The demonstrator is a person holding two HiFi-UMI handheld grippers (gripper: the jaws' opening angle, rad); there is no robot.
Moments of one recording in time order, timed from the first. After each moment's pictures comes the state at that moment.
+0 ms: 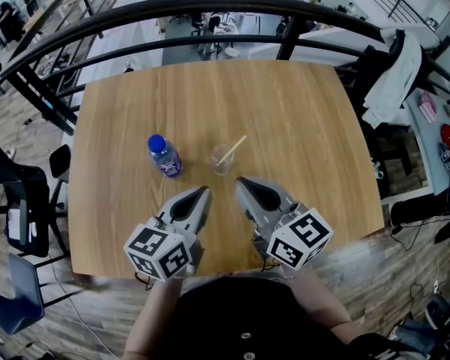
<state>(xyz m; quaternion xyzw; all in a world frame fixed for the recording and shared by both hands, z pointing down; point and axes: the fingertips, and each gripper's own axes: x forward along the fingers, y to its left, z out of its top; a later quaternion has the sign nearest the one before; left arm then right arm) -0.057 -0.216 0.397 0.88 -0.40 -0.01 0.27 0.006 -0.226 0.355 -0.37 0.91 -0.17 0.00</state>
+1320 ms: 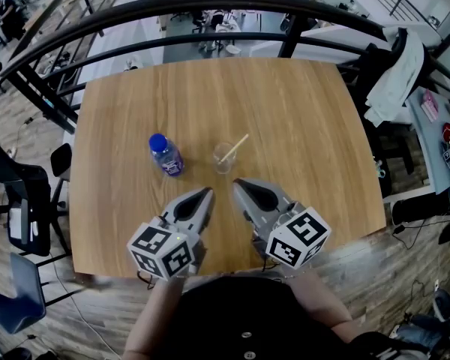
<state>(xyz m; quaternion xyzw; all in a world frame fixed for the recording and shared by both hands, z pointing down) -0.051 -0.217 0.407 0.88 -0.39 0.00 0.29 -0.001 -0.226 0.366 -0.36 0.92 -0.18 -0.01</state>
